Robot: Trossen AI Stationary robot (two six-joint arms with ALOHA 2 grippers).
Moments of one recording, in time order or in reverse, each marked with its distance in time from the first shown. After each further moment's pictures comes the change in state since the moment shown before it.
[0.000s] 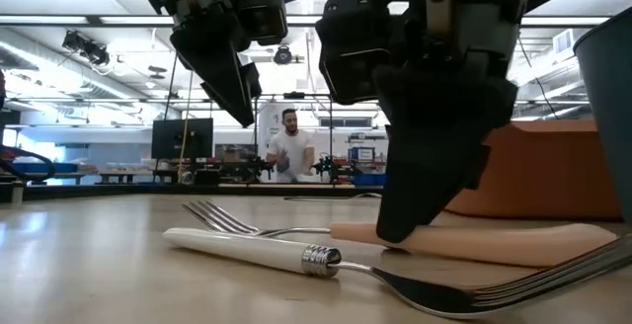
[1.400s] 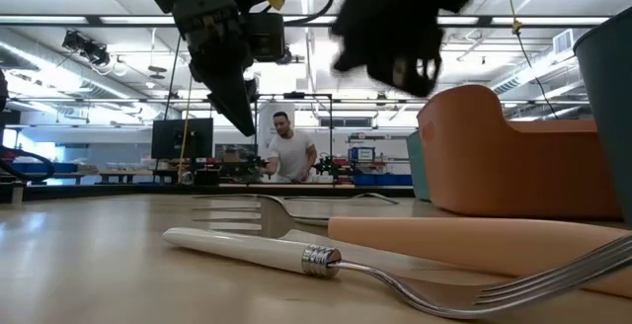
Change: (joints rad) left arm 0.126 -0.019 0.000 -0.077 -0.032 0.023; right arm -0.005 -0.216 -0.005 0.087 -0.028 -0.149
